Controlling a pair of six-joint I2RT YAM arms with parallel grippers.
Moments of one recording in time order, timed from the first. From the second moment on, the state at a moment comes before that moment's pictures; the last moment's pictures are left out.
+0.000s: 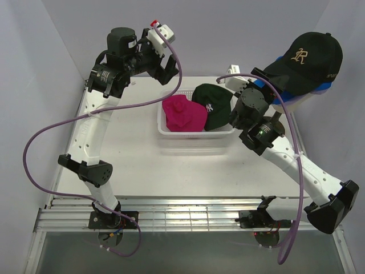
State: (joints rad) left arm -0.44 1.76 2.36 -0.84 0.37 0.36; right arm 0.73 1.23 1.27 0.16 1.32 -1.49
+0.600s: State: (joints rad) left arm -0.53 1.93 2.53 -0.59 0.45 0.40; right arm 1.11 0.91 1.01 -0.53 0.72 -0.73
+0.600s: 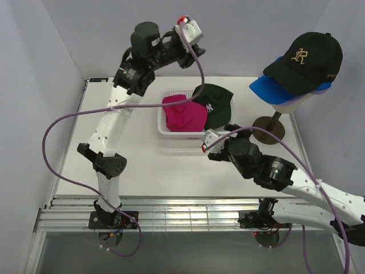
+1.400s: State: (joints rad) left arm -0.99 2.21 2.56 -0.28 0.44 1.04; right arm 1.11 0.73 0.49 -0.23 0.41 -0.54
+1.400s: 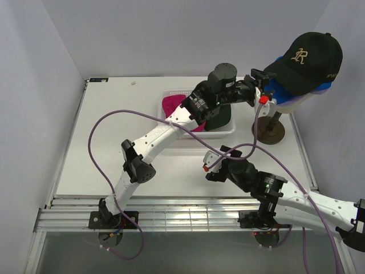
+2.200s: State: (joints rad) left arm -1.04 2.26 2.49 -0.11 0.29 1.24; right arm 1.11 0.64 0.48 -0.23 0.38 -0.53
